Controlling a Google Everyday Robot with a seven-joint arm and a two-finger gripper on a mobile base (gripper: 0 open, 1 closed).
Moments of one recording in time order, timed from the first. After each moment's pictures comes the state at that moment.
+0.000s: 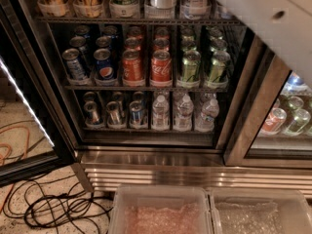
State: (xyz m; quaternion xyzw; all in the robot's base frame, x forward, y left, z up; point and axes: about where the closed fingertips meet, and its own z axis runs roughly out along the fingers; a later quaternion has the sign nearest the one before) arm 0.709 -0.059 1.114 -0.15 0.78 0.05 0.61
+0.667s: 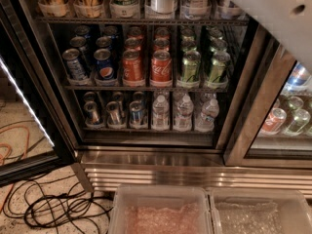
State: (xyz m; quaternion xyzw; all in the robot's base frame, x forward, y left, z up) arm 0.686 -0.059 1.106 -0.17 0.79 0.06 0.59
